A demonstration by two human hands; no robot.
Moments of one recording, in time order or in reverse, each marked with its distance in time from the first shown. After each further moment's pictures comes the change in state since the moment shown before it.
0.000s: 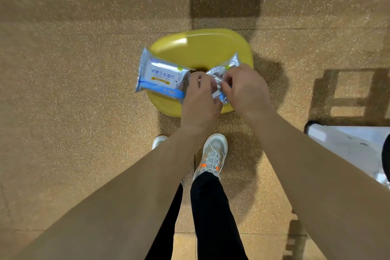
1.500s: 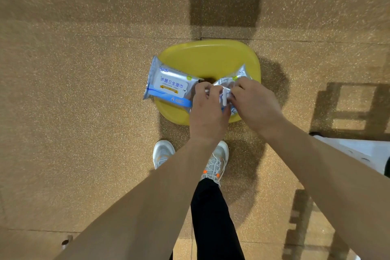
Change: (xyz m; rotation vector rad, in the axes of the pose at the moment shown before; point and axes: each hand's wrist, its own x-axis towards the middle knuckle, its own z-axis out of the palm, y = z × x) left_hand 0.001 0.001 0.007 -0.010 0.062 -0.076; right_hand 0.003 0.006 -0.008 -0.220 -0.123 -0.293
